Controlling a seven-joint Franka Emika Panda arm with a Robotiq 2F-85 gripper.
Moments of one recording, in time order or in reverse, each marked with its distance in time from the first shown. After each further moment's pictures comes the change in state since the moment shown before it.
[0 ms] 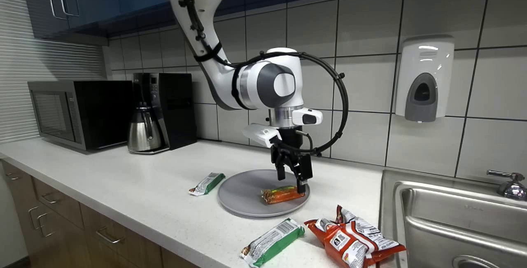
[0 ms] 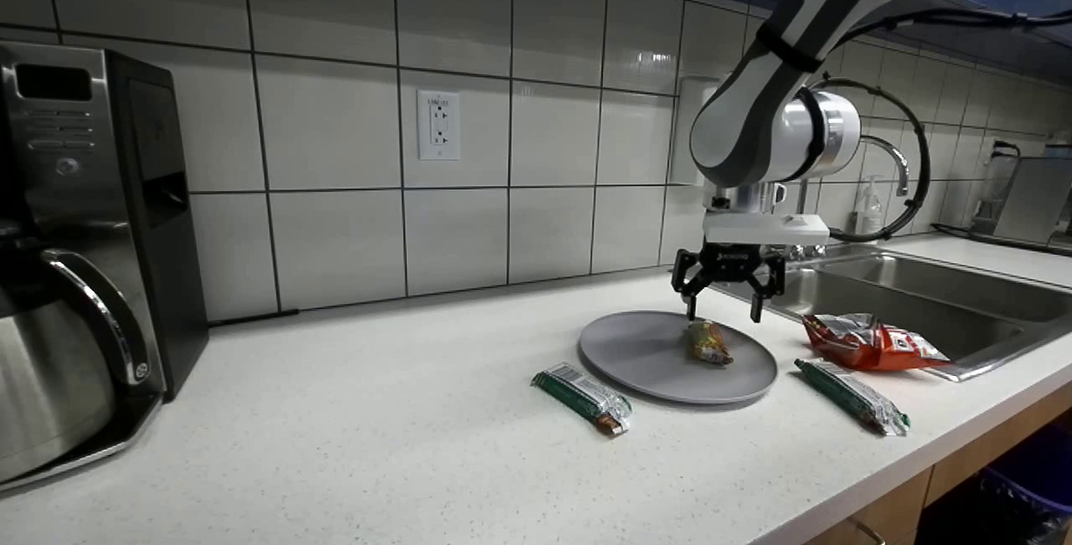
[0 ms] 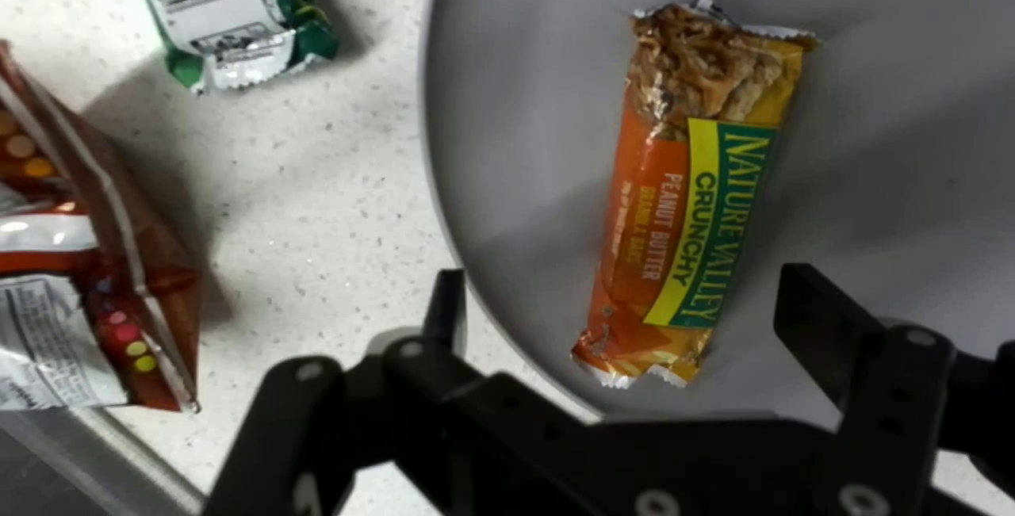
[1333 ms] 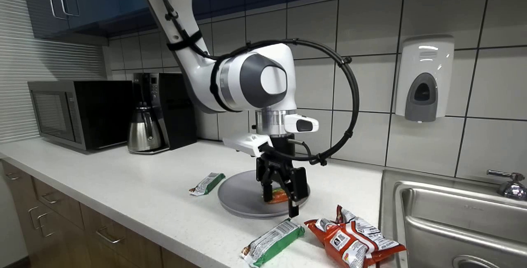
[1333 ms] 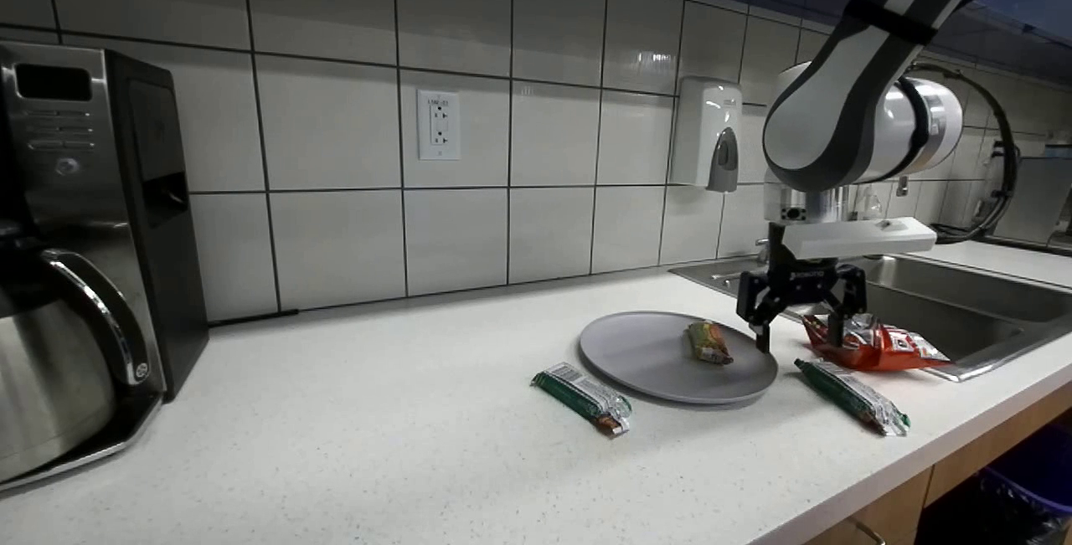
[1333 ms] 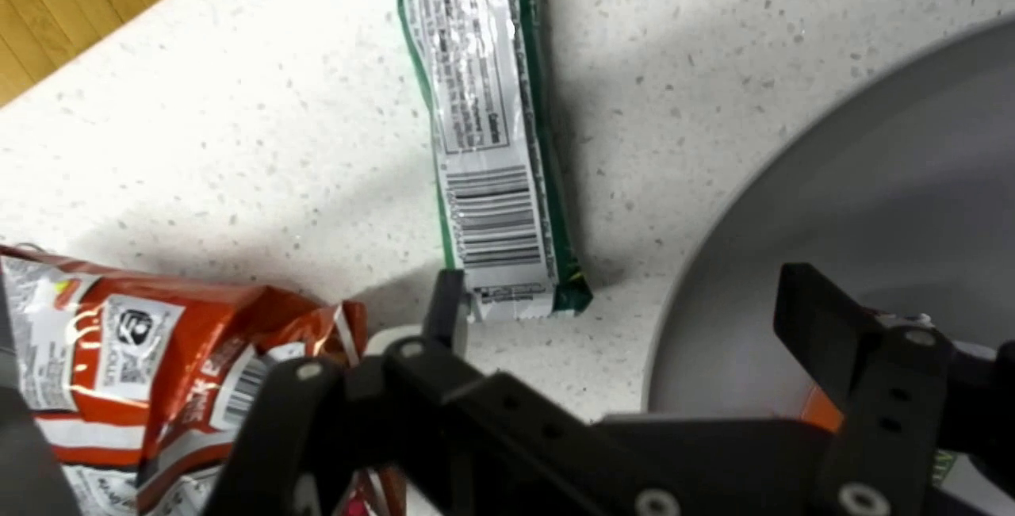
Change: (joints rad) arm -0.020 -0.177 -0.026 -0.277 -0.109 0.000 -0.067
